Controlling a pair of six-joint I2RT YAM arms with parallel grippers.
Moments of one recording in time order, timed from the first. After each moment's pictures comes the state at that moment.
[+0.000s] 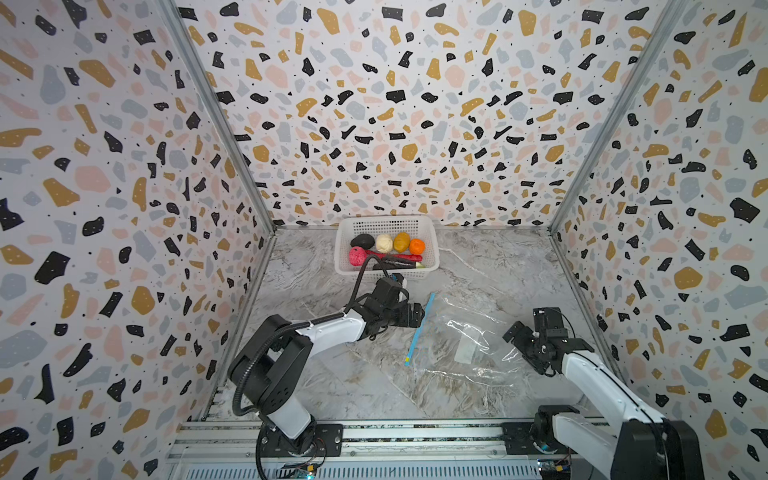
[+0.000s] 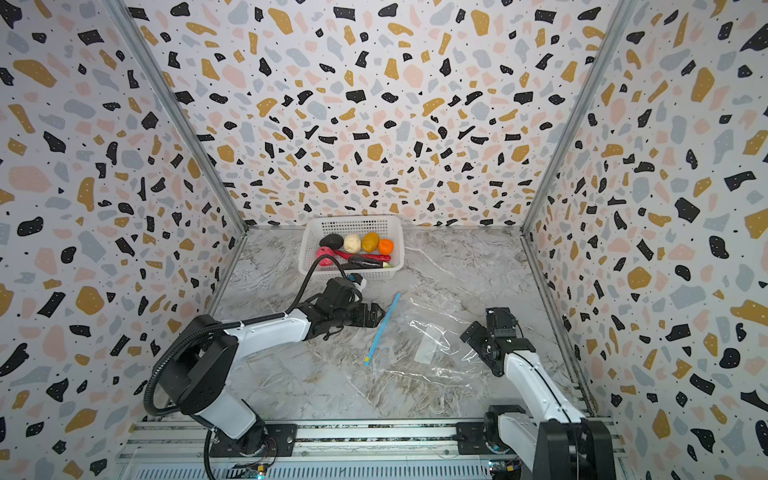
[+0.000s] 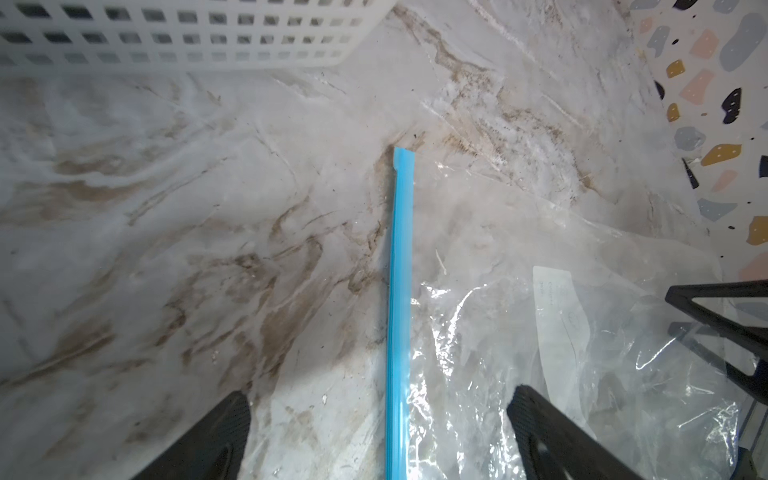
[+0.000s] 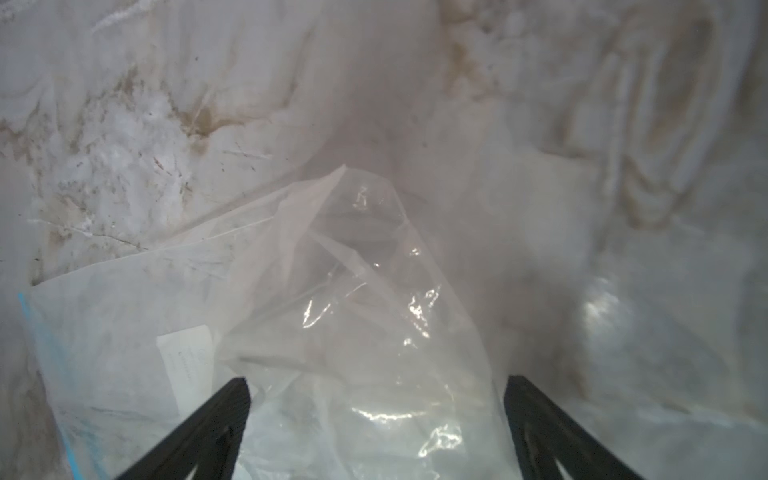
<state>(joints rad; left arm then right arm) -0.66 1.65 0.88 -0.04 0.16 -0.48 0.06 1.11 0.49 -0.47 -0.05 0.78</state>
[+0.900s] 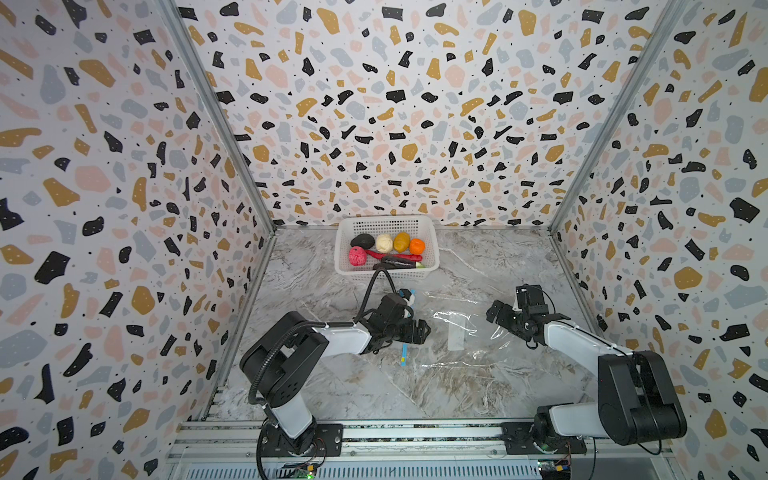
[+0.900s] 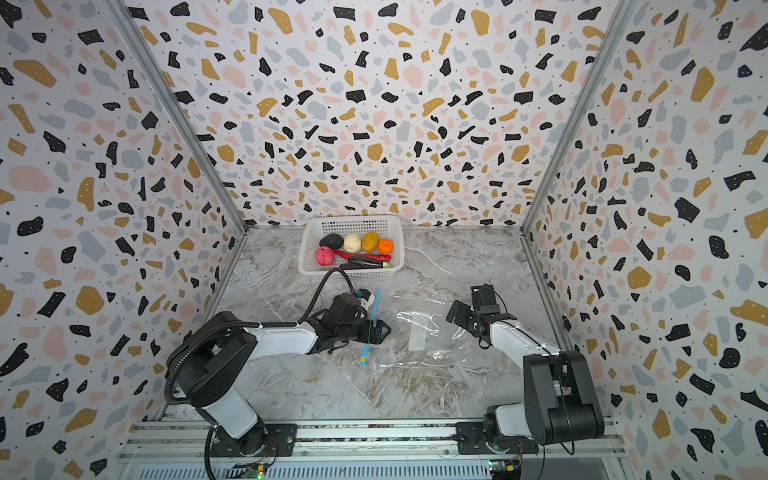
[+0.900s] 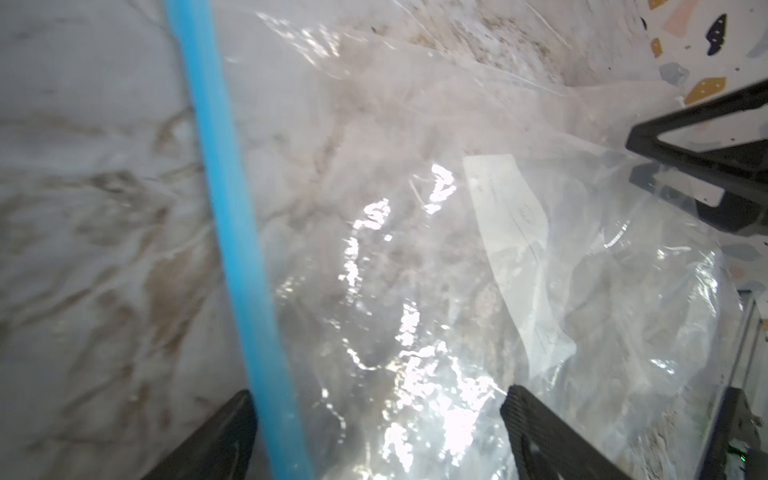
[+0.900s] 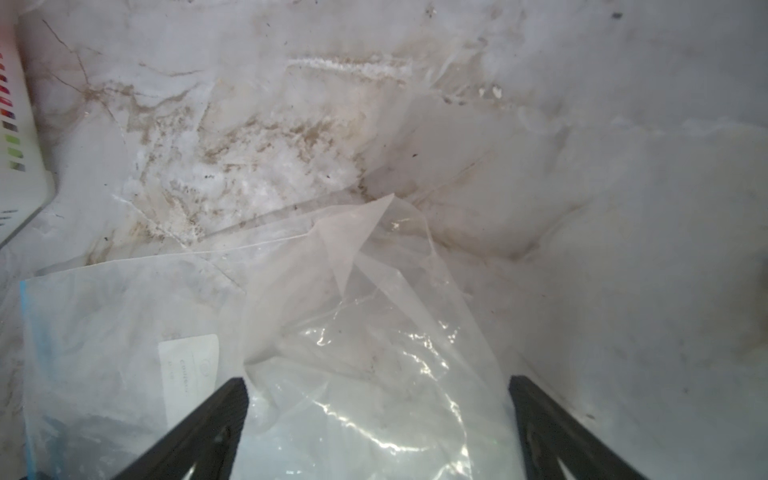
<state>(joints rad) -0.75 1.69 0.74 0.18 0.23 -0.52 0.14 1.36 0.63 -0.22 -0.08 0.54</state>
